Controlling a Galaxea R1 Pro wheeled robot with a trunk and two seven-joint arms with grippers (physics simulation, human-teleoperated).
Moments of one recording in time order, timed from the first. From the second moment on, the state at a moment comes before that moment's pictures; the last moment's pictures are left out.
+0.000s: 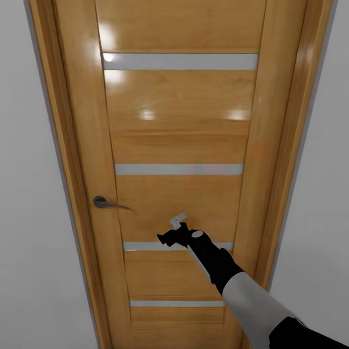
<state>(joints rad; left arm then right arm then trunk) 0.00 -0.01 0.01 -0.07 0.07 -0.09 0.00 -0.81 0.17 0.47 -0.75 -0.02 0.35 0.20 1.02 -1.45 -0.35</state>
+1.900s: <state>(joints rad) 0.00 -0.01 0.01 -0.07 0.07 -0.09 0.00 -0.81 0.17 0.72 -0.79 -0.02 0.37 -0.05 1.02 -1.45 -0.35</state>
